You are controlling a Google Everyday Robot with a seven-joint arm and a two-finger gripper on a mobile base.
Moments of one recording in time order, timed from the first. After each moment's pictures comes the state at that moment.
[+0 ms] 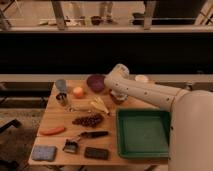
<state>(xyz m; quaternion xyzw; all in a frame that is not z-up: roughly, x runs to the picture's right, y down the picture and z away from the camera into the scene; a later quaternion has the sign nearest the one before) 0.112 0.040 0.885 -0.20 0.12 0.05 0.97</state>
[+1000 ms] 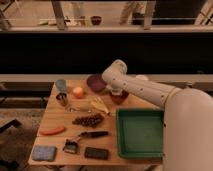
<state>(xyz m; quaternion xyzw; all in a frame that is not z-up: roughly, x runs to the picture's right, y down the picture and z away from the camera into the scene) 0.076 0.014 0.902 -0.19 0.05 0.08 0.98</state>
